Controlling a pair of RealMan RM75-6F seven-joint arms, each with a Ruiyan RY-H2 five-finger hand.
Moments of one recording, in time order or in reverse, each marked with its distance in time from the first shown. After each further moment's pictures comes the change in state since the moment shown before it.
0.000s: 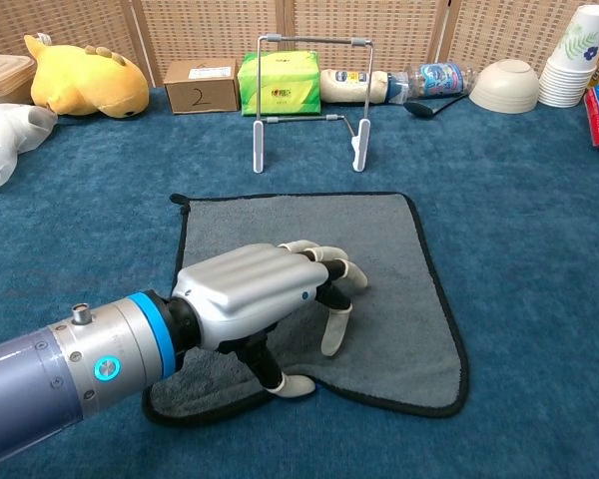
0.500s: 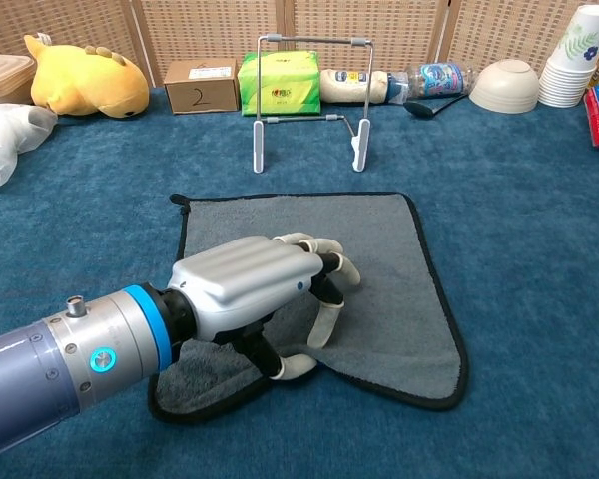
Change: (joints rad) left arm -0.001 0.007 -0.002 -0.008 -0.012 0.022 0.002; right arm -0.006 0.003 -0.001 -0.004 -0.007 0.005 0.010
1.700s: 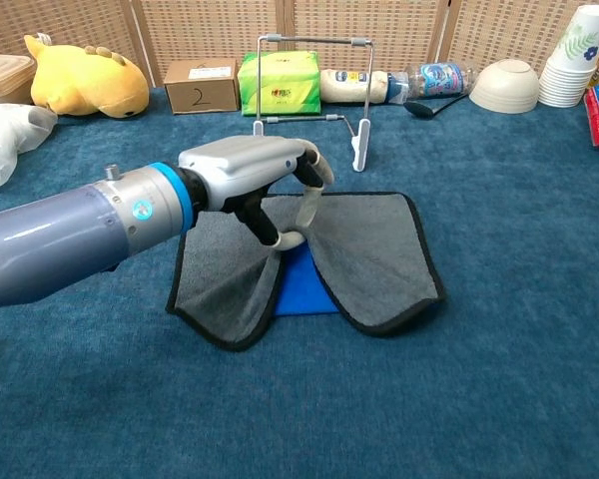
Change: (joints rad) left arm -0.155 0.025 -0.202 0.220 -0.089 -0.093 -0.120; right arm -0.003 -0.011 0.006 0.033 0.022 -0.018 0.030
